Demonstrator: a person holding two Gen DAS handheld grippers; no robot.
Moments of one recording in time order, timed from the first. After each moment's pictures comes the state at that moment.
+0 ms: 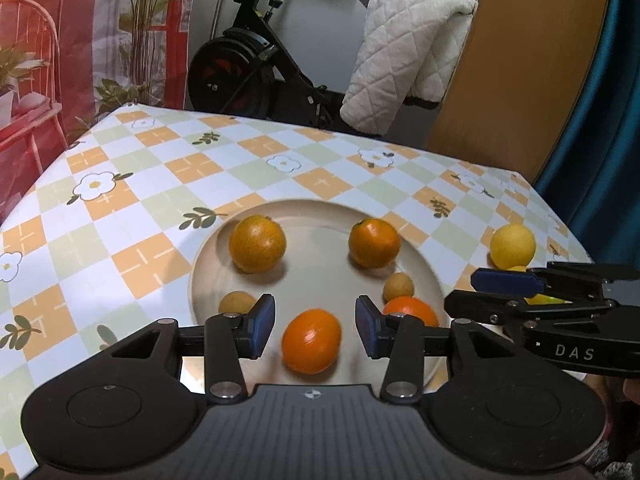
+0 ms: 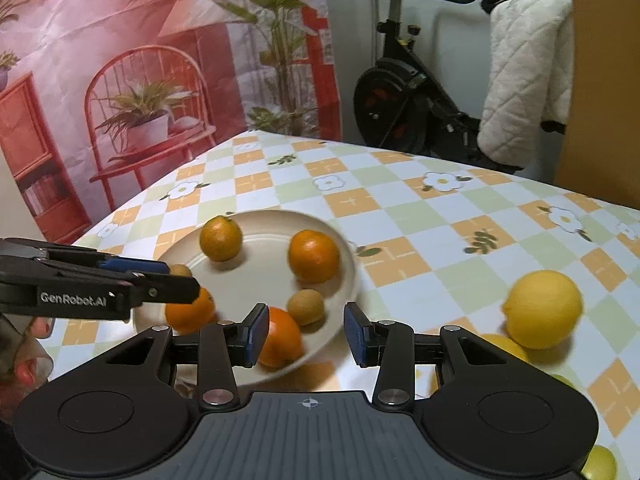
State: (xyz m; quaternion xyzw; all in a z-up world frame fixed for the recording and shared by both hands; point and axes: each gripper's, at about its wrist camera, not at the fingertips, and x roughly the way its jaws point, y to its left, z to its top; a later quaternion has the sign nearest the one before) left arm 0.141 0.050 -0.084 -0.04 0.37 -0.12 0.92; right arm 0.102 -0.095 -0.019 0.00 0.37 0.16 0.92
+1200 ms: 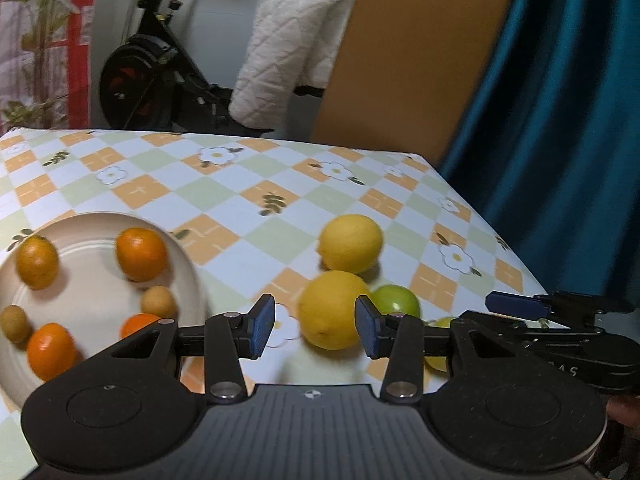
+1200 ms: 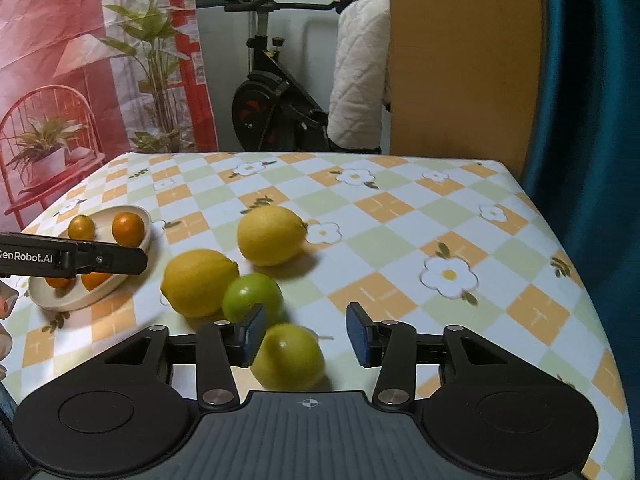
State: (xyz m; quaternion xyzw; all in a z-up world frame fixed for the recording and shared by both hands) left arm 0.126 -0.094 -0.083 -0.03 0.36 -0.23 0.90; right arm 0.015 -0.262 -0.014 0.02 0.36 0.02 0.93
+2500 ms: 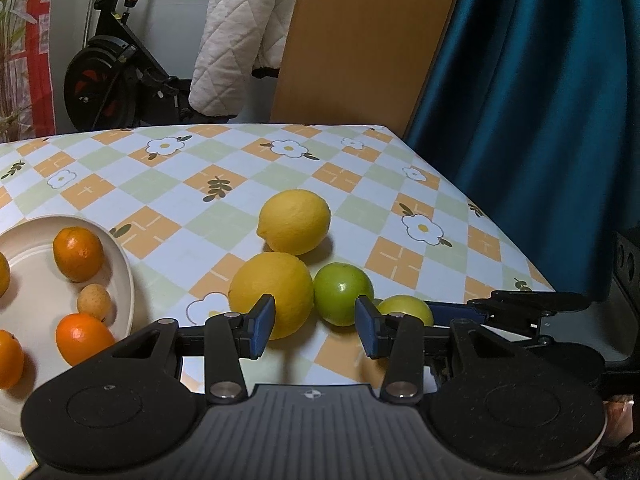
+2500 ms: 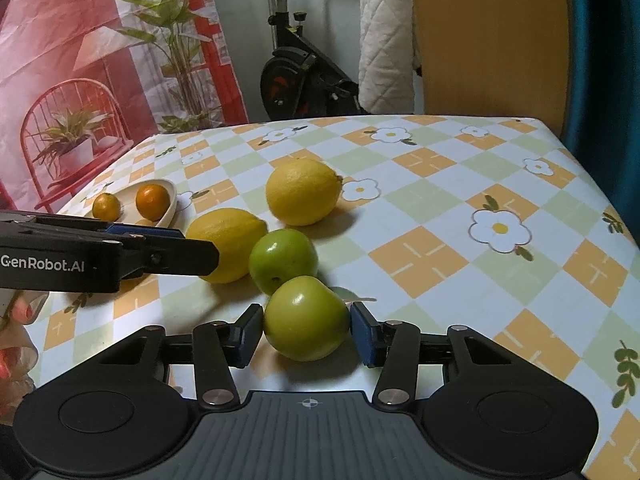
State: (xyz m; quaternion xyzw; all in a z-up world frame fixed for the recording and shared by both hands) left arm 0.123 -0.125 -0.090 0.00 0.37 -0.27 0.89; right arm 0.024 -0.263 -0.042 0.06 0.38 0.07 0.92
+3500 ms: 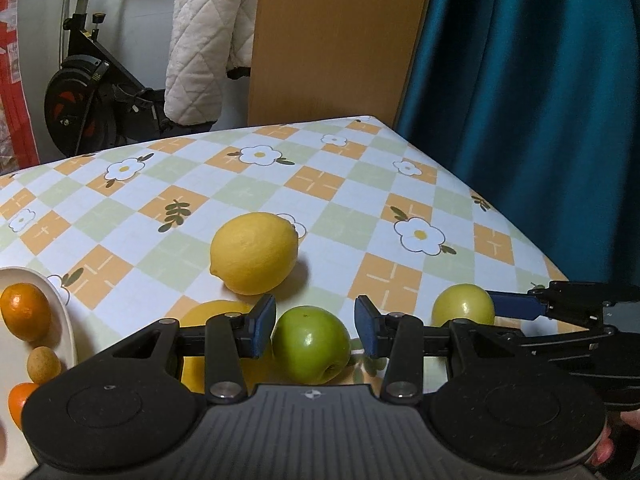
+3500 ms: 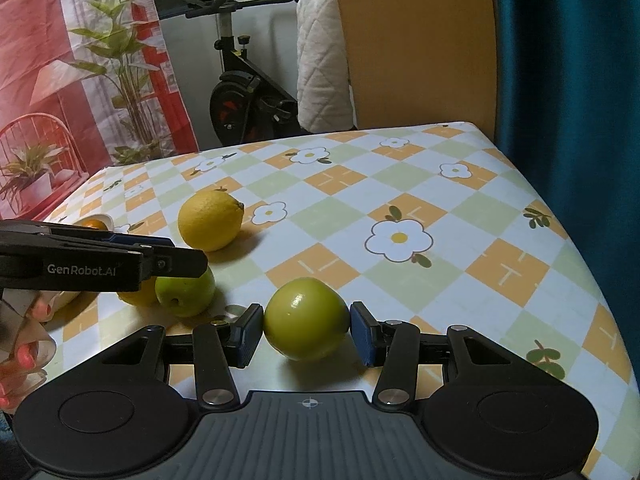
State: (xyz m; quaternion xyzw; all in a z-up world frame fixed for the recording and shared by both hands) left arm 0.151 -0.172 -0.101 0.05 0.37 -0.27 0.89; right arm 0.014 -0.318 -0.040 0.08 0.36 0.00 0.93
